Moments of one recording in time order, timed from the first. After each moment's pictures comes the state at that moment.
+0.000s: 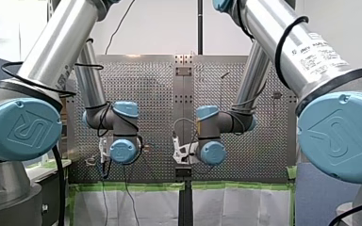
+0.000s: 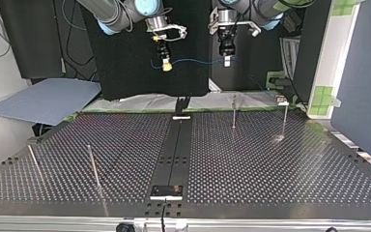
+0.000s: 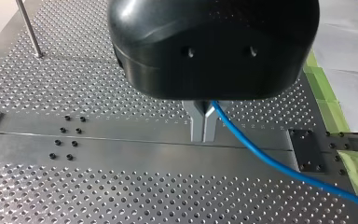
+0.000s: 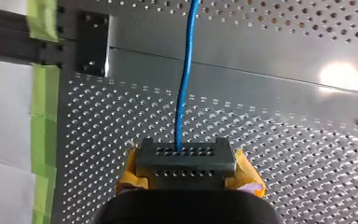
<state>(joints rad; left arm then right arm) -0.55 -2.01 -2.39 -1.92 -2.15 -1.62 2.38 -0.93 2.01 -0.92 1.82 1.46</state>
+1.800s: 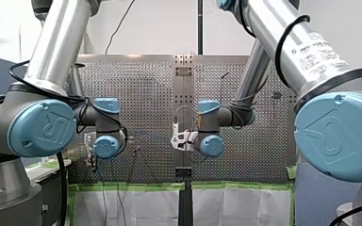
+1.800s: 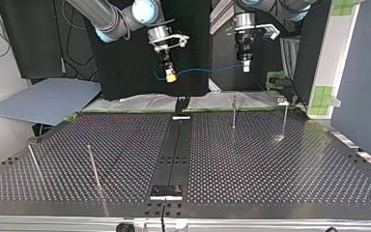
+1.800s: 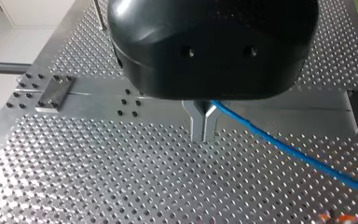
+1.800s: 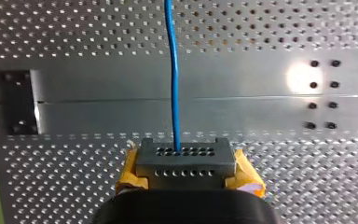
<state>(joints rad) -0.33 -1.93 -2.52 -1.76 -1.98 -1.67 2.35 -0.93 1.94 -0.99 1.69 1.61</state>
